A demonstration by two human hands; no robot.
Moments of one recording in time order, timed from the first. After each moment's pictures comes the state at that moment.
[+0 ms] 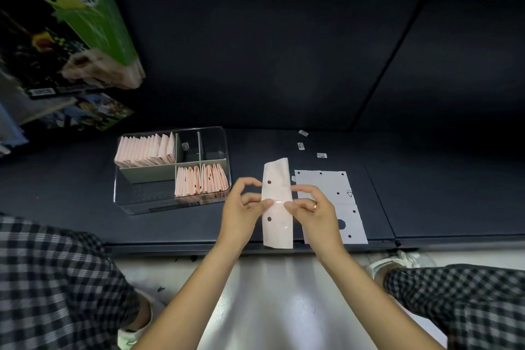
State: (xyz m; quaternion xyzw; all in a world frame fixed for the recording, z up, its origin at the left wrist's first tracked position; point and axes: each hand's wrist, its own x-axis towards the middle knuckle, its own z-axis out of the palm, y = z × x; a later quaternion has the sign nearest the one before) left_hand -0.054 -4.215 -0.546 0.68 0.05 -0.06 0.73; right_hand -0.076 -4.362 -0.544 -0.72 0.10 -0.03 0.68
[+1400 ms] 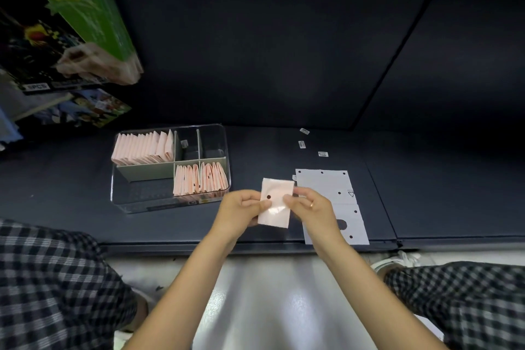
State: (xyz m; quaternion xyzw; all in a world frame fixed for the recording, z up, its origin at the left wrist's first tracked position) left_hand -0.039 -4.205 -0.551 0.67 0.07 -0.18 0.72; right_hand -0.063 -4.360 -0.541 -0.71 0.16 0.03 0.69
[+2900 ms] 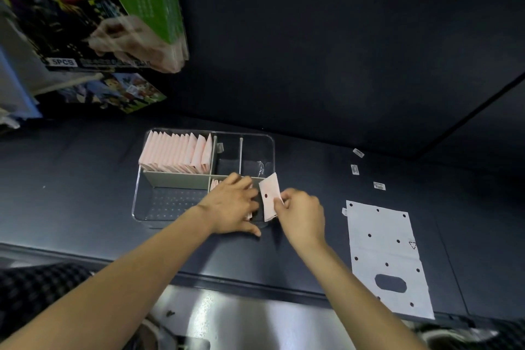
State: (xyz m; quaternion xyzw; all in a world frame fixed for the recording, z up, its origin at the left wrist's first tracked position) left_hand 0.099 -4.086 -0.628 0.91 -0.40 -0.03 -0.06; right_hand 0.063 -4.251 -0.587 -0.97 0.07 0.03 0.24
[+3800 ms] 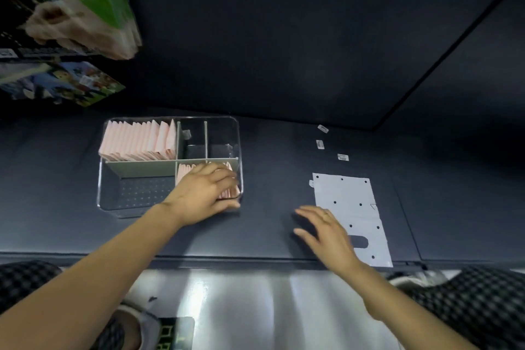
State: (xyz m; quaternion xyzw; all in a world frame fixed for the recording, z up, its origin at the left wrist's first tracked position) left_hand 0.070 -4.092 -0.611 0.92 -0.37 0.06 0.09; right_hand -0.017 -4.385 -0.635 -0.98 -0.06 0.05 0.21
